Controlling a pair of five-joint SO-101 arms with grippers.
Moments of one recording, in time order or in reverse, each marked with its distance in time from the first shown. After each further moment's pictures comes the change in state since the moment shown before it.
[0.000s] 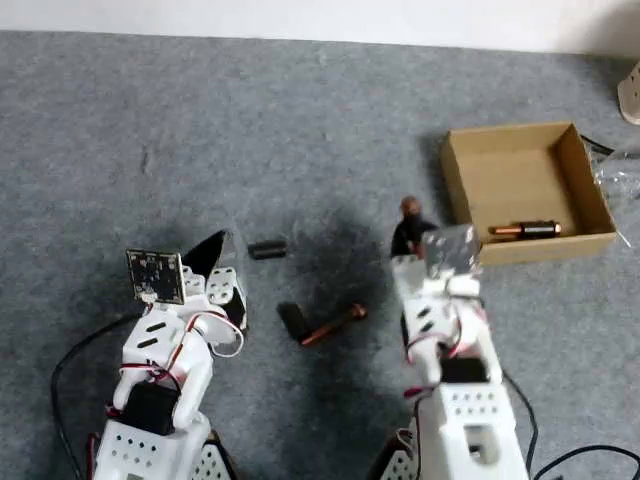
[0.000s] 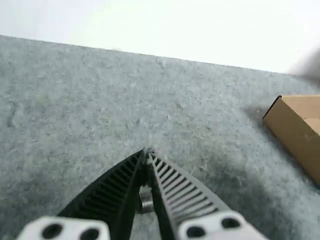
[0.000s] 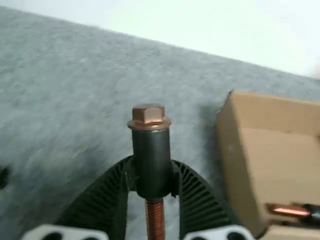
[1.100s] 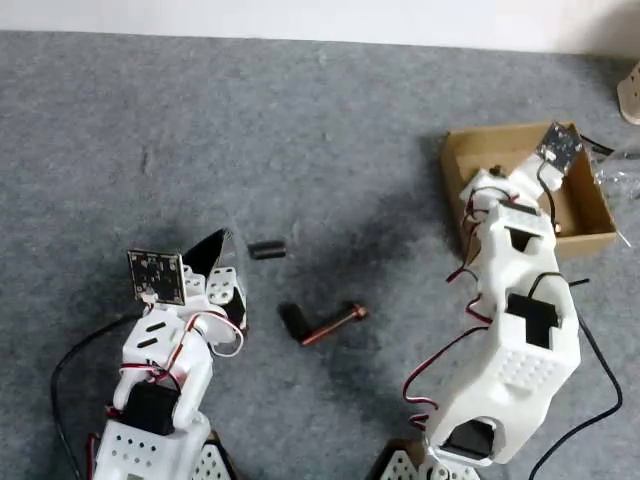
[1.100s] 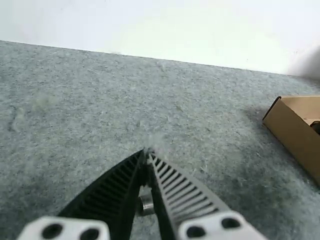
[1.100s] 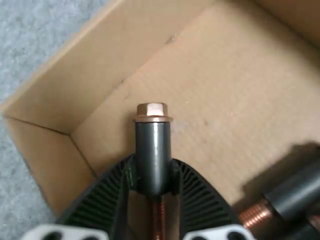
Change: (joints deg) left arm 0.0 0.0 0.0 -0.6 -0.7; right arm 18.2 83.0 -69.3 16.1 -30.3
